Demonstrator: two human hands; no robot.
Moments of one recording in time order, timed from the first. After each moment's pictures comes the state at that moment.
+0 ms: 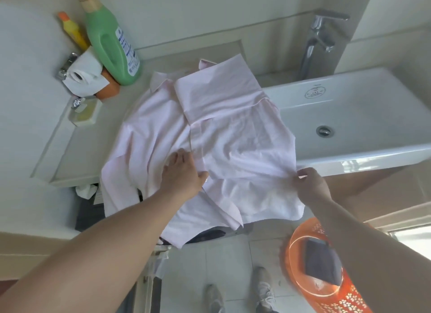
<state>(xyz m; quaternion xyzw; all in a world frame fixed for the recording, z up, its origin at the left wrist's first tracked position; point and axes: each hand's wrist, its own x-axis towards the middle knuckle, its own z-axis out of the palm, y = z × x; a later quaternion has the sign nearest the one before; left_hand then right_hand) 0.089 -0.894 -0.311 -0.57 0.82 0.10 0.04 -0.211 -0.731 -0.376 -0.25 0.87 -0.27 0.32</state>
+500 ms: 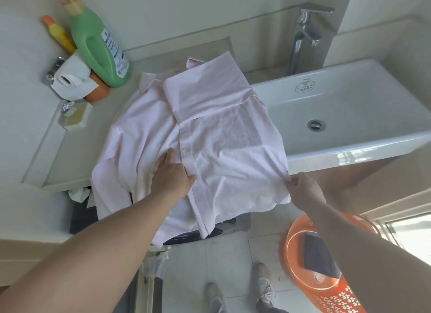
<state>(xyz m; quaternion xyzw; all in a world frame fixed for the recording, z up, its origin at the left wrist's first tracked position) 0.088 -0.895 -0.317 -0.58 0.80 0.11 0.06 -0.222 -0.712 -0.407 -0.29 0.87 -0.23 0.32</state>
